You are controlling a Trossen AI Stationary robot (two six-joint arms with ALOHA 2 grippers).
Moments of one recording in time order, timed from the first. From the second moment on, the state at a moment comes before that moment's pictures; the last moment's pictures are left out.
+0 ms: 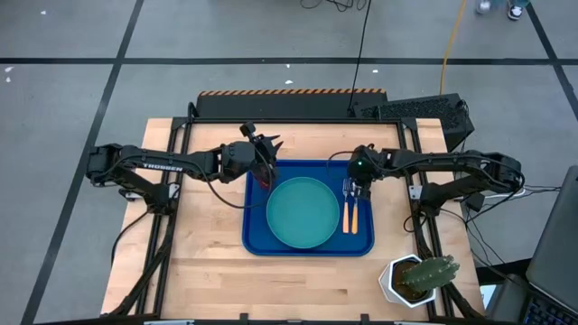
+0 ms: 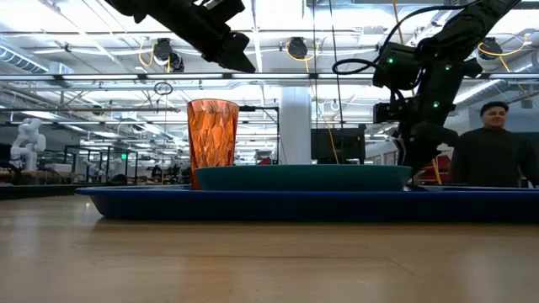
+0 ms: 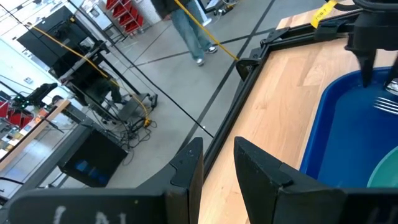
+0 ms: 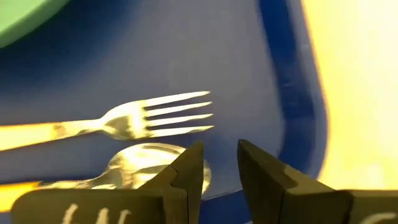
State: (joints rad) left arm 0.10 1.42 0.96 0.15 -0.61 0.37; right arm -0.38 1.25 0.56 -0.45 0.05 -0.17
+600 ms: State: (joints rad) left arm 0.10 1.42 0.96 0.15 -0.61 0.38; right arm -0.39 1.36 0.56 -0.32 0.14 -0.23
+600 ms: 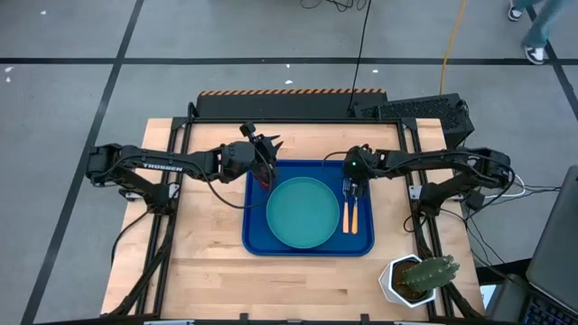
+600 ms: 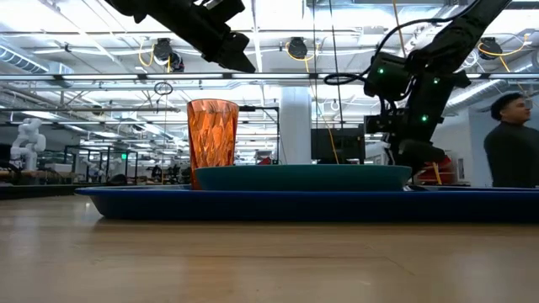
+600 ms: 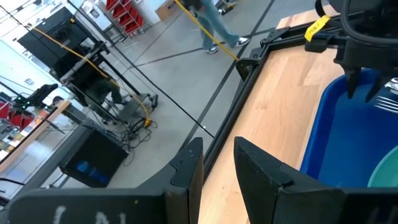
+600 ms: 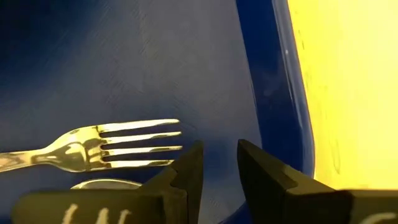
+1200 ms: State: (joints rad) left arm 0.10 1.42 0.96 0.15 -0.62 0.38; right arm -0.38 1.38 0.56 -0.28 0.08 -0.24
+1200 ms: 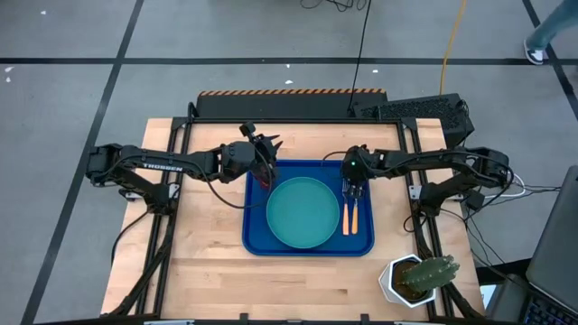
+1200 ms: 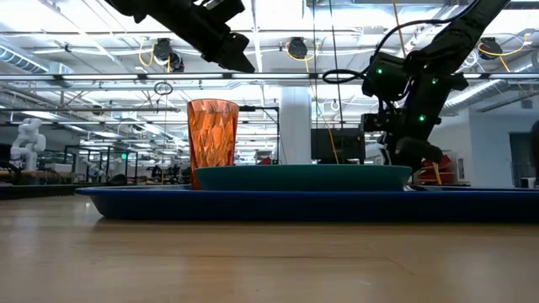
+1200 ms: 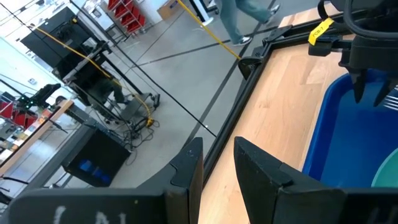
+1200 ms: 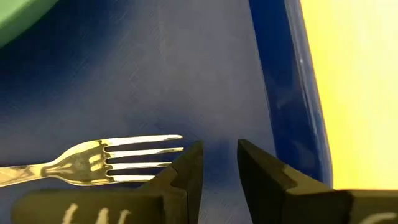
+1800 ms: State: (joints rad) left arm 0.10 1.42 0.96 0.15 -0.62 0.38; right arm -0.38 1.38 0.56 -0.23 0.07 -0.22
